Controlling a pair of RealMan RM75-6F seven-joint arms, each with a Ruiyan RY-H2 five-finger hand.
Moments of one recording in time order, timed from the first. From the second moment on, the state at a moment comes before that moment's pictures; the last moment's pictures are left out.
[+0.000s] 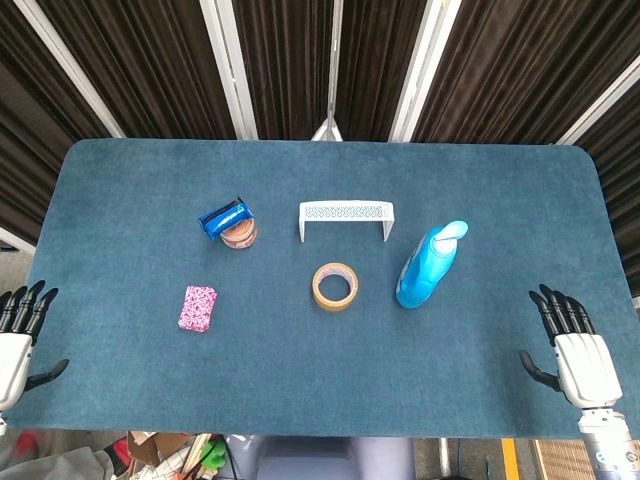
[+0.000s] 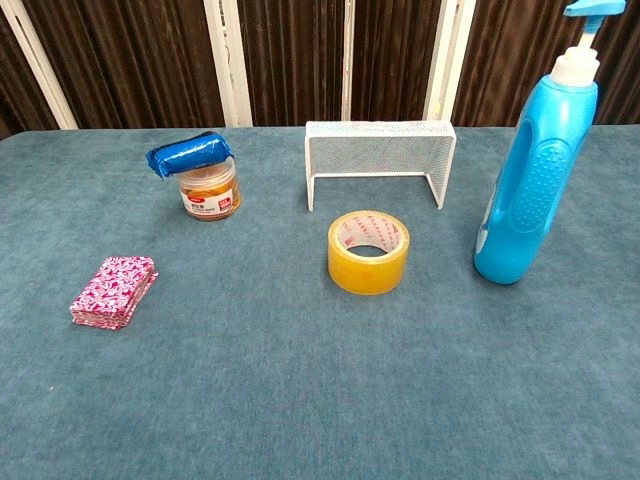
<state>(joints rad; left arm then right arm) -0.03 -1.13 -0.01 -1.66 1.56 1.56 0.20 0.08 -1.14 0.04 -1.63 -1.56 1.49 0.02</state>
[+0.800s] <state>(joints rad) -0.15 -1.10 -0.05 -1.79 1.41 1.31 0.40 0.09 -1.14 0.04 -1.63 -1.56 1.48 0.03</state>
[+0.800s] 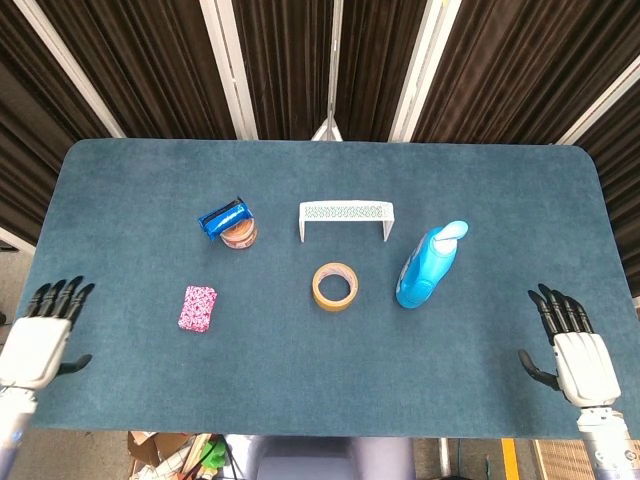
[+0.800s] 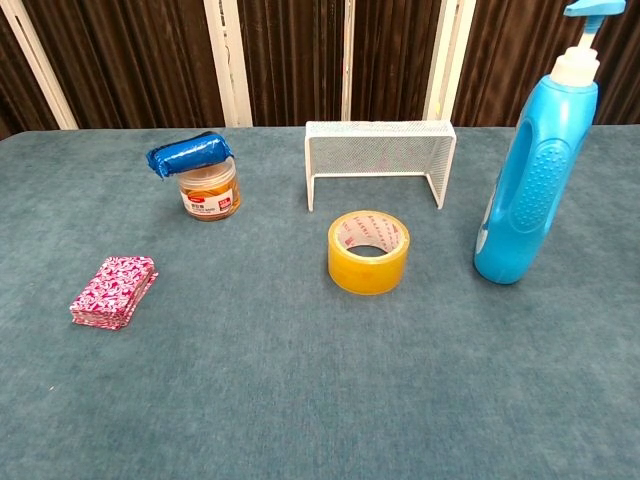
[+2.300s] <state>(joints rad) -0.74 -1.53 -0.12 -1.65 0.57 1.06 0.93 0.09 -1.13 0.03 -1.63 -1.56 1.48 0.07</state>
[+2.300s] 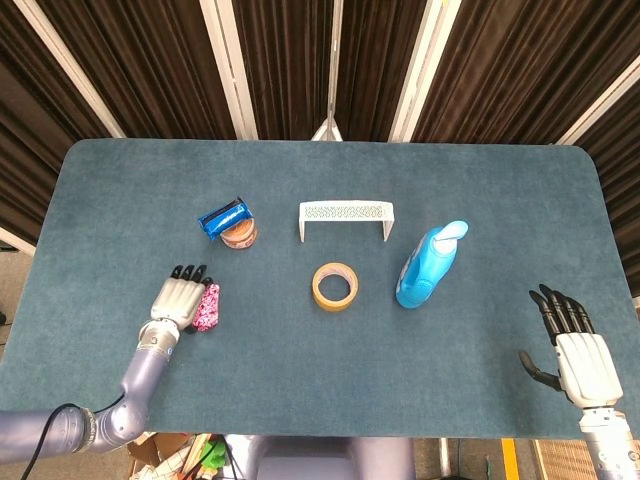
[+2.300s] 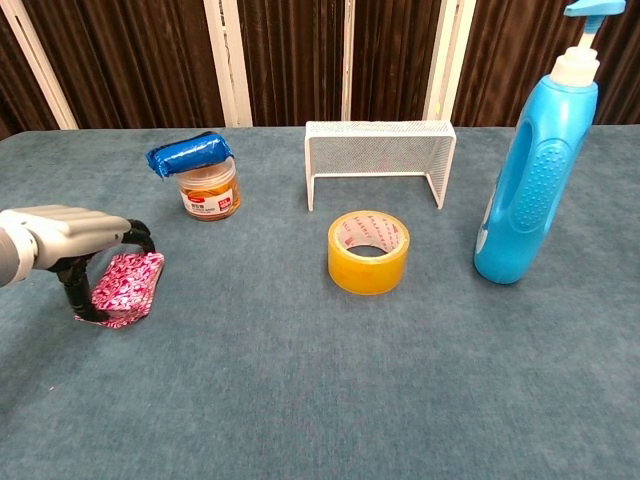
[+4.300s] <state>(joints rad) -0.91 -1.57 -0.06 -1.79 0.42 1.15 1.02 0.08 -1.12 0.04 -1.63 -1.56 1.49 0.09</state>
